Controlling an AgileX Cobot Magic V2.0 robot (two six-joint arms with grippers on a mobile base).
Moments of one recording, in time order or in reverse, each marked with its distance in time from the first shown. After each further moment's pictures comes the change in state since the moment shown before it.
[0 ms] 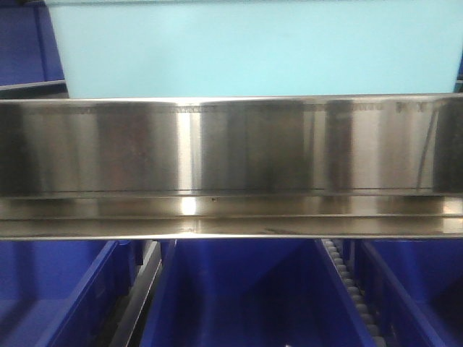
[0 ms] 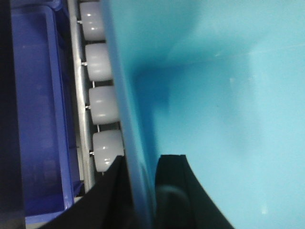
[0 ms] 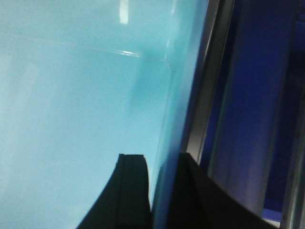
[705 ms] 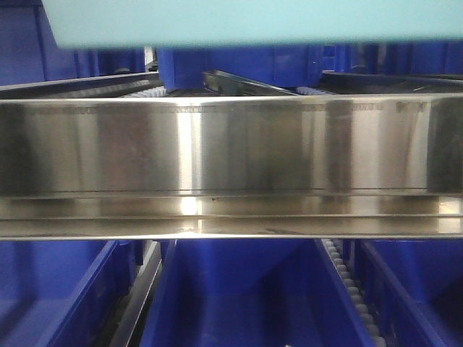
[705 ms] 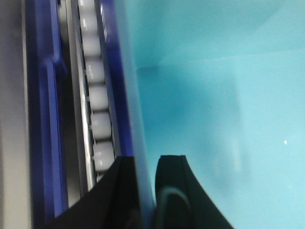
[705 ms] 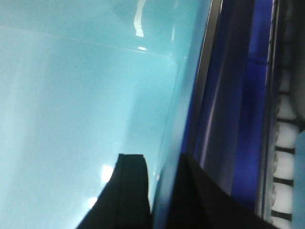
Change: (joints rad) left arm 0.000 -0.155 -0.100 -0.008 0.022 -0.002; right arm 0.000 -0.231 0.002 -0.004 0.002 0.030
